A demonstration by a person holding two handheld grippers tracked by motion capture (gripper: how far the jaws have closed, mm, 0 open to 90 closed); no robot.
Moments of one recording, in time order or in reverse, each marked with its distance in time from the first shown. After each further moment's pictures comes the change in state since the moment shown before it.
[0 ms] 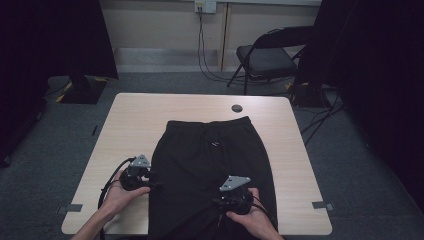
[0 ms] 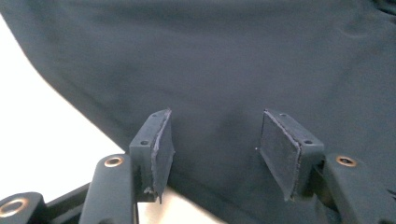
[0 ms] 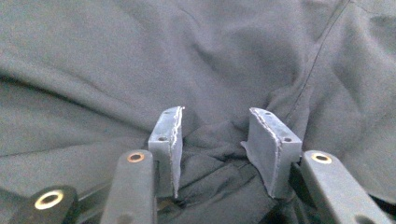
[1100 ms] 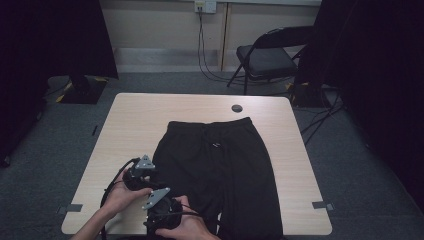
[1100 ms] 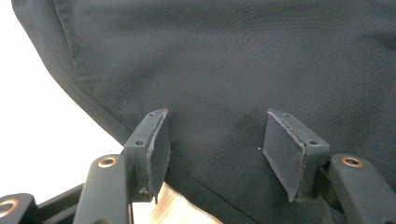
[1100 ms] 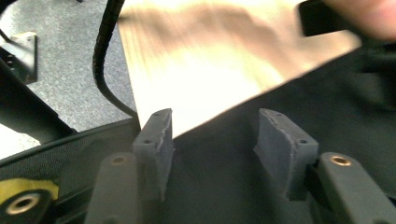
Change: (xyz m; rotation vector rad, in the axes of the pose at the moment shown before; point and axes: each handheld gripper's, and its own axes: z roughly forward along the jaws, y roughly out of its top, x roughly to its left) left arm -0.004 0.001 0.008 0.019 0.061 0.061; right arm 0.142 0.104 0.079 0.018 0.272 -0.194
